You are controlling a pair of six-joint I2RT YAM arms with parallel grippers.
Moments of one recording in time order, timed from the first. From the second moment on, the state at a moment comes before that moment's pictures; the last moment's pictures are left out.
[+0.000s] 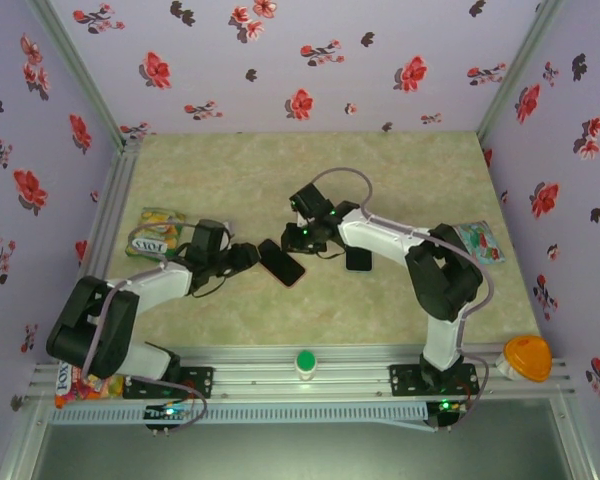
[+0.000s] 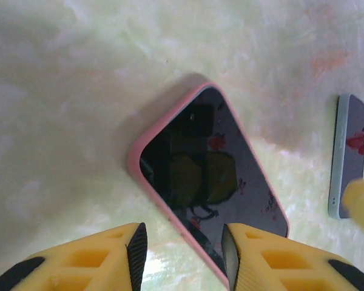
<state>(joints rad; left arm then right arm) -0.45 1.41 0.56 0.04 0.28 -0.77 0.74 1.87 1.34 -0.50 -0.24 0.67</state>
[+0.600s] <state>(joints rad) -0.56 1.51 0.54 0.12 0.28 -0.86 0.71 2.04 1.40 -0.45 -0.27 0.61</state>
